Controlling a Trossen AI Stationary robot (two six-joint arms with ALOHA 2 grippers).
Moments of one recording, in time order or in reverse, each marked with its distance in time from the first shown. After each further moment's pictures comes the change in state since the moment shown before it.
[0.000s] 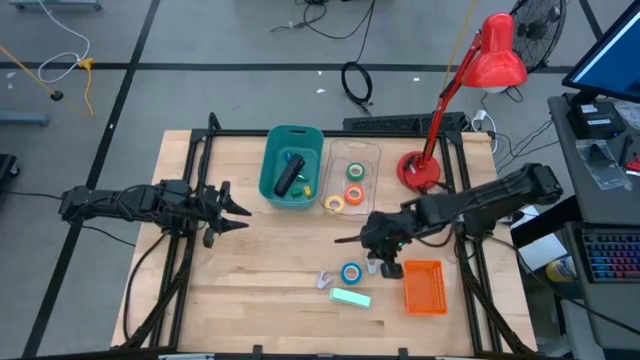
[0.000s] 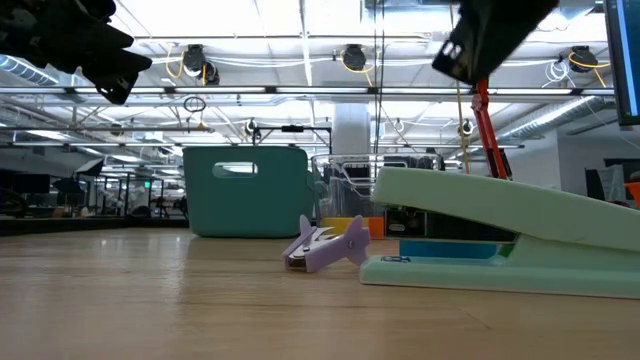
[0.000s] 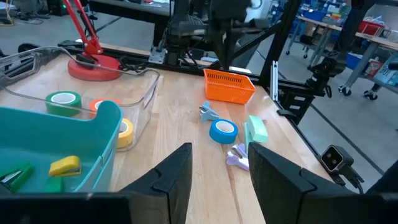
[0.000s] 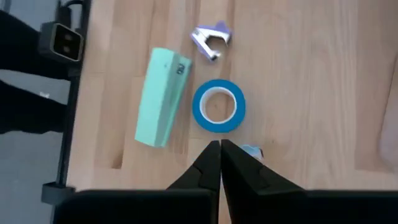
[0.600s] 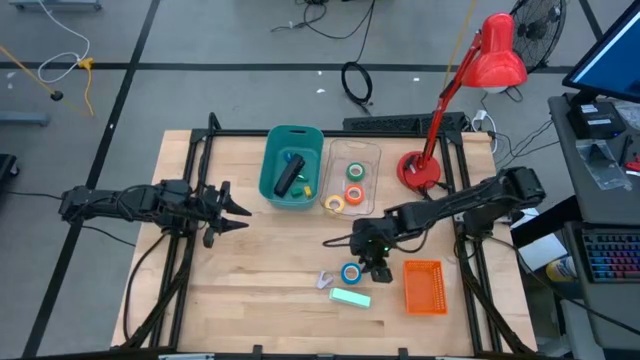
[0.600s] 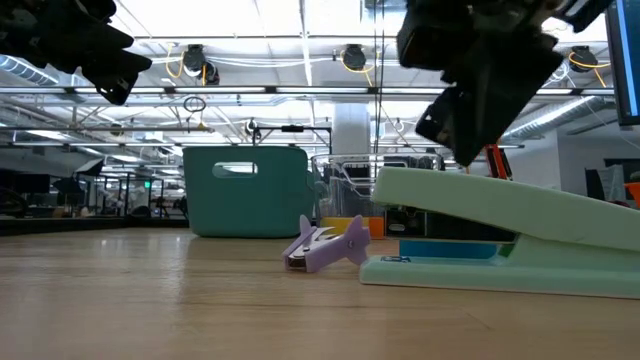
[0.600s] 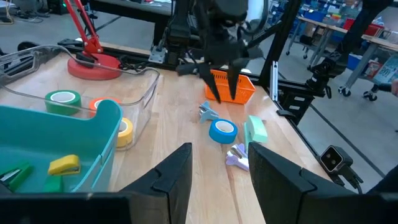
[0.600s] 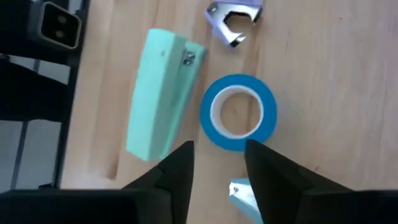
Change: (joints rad) left arm 0.000 0.000 0.000 -0.001 0.000 -0.006; right arm -0.055 0.161 -0.130 0.273 -0.177 -0.046
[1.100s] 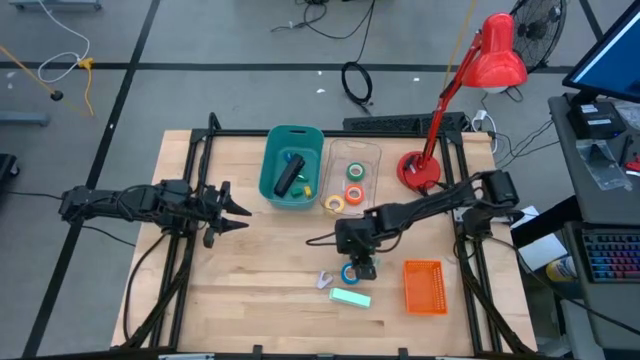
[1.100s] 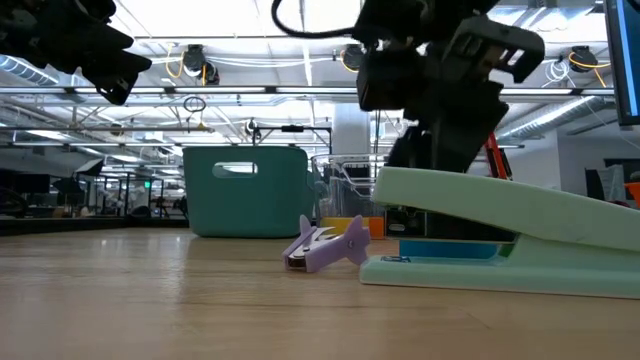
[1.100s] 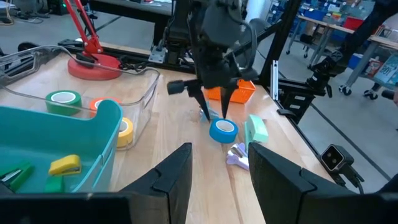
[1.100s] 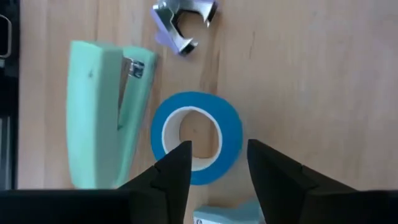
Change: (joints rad) left arm 0.000 0.000 0.000 -0.003 0.000 0.006; right arm -0.041 0.199 0.135 -0.062 0.023 -0.028
